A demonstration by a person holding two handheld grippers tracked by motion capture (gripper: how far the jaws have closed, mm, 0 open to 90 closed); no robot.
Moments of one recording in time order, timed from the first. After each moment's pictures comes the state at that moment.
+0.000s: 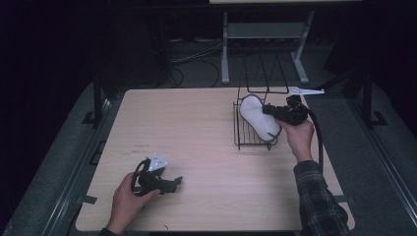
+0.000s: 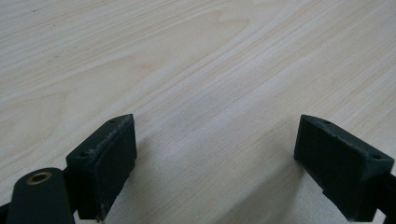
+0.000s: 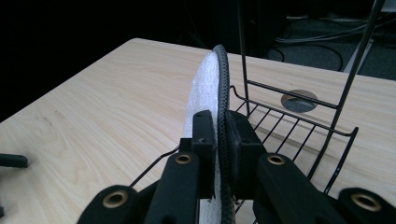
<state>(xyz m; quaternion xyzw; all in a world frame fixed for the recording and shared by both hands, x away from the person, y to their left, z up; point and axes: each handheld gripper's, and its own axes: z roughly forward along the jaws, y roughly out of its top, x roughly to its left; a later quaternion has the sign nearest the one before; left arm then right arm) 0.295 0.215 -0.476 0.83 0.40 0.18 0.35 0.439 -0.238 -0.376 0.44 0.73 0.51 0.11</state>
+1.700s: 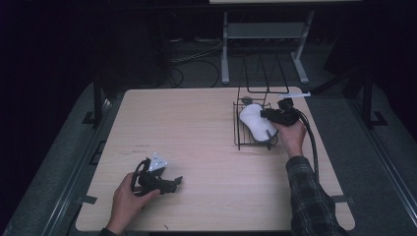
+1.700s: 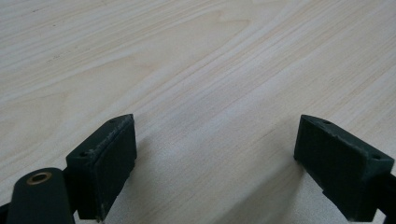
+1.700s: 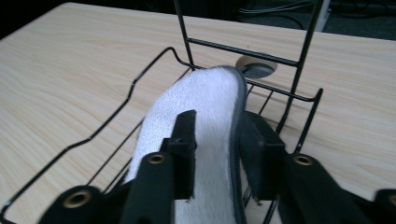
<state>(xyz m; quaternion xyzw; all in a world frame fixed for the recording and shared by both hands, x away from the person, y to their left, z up) 0.295 0.215 -0.476 0.83 0.40 0.18 0.35 0.474 -0.235 -0.422 0.50 0.74 0.44 0.14</state>
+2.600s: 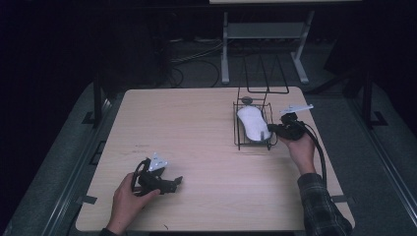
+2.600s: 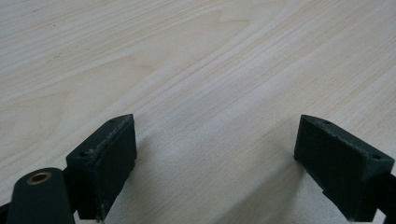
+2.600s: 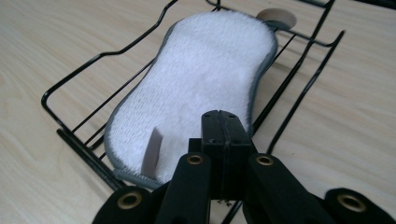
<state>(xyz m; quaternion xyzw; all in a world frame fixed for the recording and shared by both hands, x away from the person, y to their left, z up) 0.295 0.215 -0.476 0.83 0.40 0.17 0.35 0.423 -0.239 -0.427 0.45 0.79 0.39 0.15</state>
